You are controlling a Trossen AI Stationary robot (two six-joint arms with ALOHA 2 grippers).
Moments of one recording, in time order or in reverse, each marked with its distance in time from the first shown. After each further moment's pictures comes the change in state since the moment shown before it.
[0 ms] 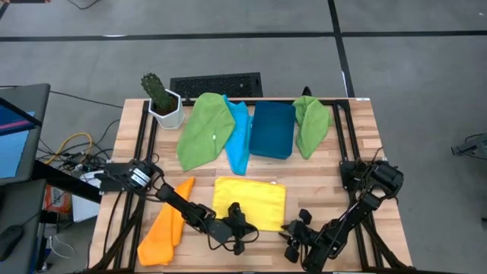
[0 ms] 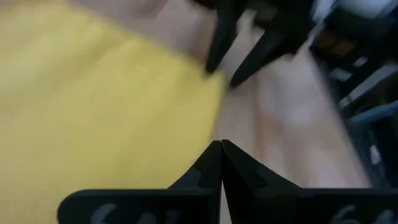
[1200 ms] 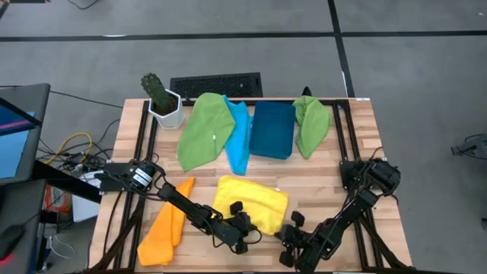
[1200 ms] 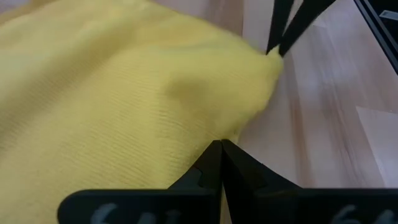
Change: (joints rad) left arm 0.016 0.022 0.109 -0.283 0.013 0.071; right arm -0.076 -0.007 0.109 -0.022 -0.099 -0.197
